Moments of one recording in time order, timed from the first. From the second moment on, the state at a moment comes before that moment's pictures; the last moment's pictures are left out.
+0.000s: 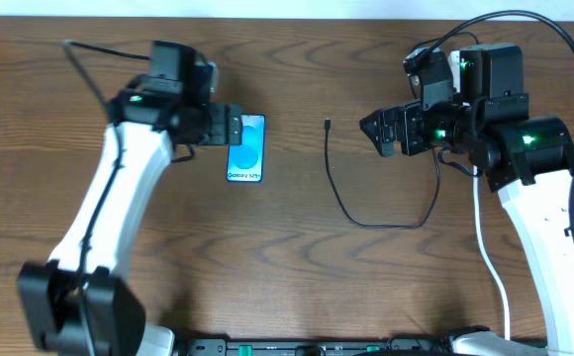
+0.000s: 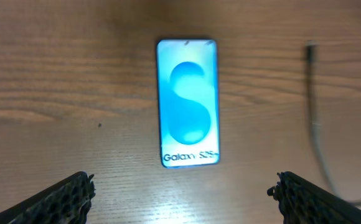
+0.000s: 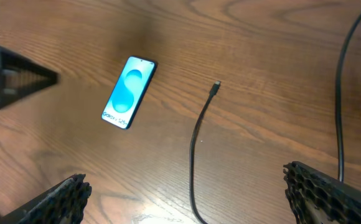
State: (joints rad) left arm -0.18 1.66 1.43 -0.90 0.13 -0.16; right arm 0.20 1.42 1.50 -0.95 -0.37 0.01
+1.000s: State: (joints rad) left arm -0.32 2.05 1.43 -0.70 -0.04 -0.37; right arm 0.20 1.42 1.50 -1.07 -0.39 0.01
